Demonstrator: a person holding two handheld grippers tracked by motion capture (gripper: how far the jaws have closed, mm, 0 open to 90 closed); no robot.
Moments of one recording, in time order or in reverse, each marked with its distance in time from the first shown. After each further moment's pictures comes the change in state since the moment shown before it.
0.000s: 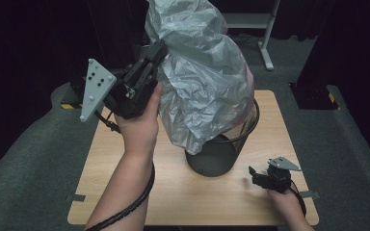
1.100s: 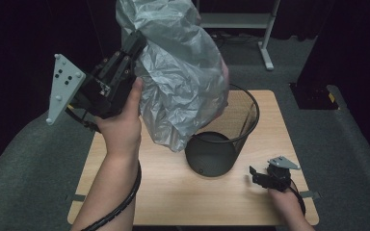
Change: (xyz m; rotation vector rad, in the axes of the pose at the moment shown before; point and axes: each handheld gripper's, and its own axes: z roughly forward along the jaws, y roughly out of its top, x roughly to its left) left arm 0.010 0.030 -0.018 -0.037 0.035 0.023; right arm -0.005 -0.003 0.008 0.029 -0.021 0.012
